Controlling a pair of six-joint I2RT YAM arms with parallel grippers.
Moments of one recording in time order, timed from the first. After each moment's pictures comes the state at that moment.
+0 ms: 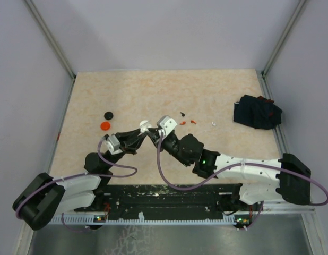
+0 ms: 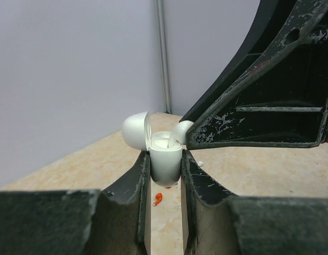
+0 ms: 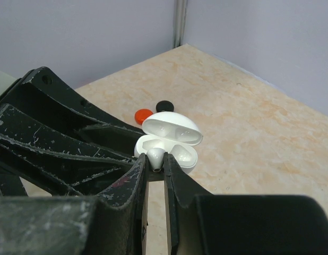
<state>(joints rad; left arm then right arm) -0.63 1.09 0.11 1.51 0.28 -0.07 1.21 1.22 0.76 0.53 0.34 -0.07</state>
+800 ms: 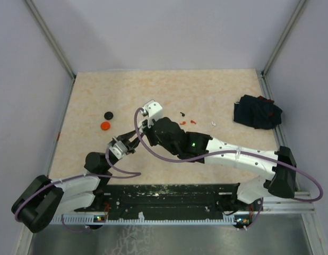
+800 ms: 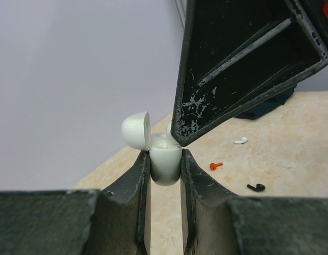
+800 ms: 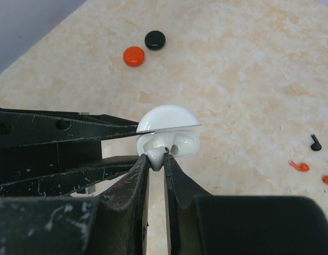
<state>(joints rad) -0.63 1.06 0.09 1.44 0.30 0.23 1.21 1.38 1.21 -0.17 0.43 0.20</state>
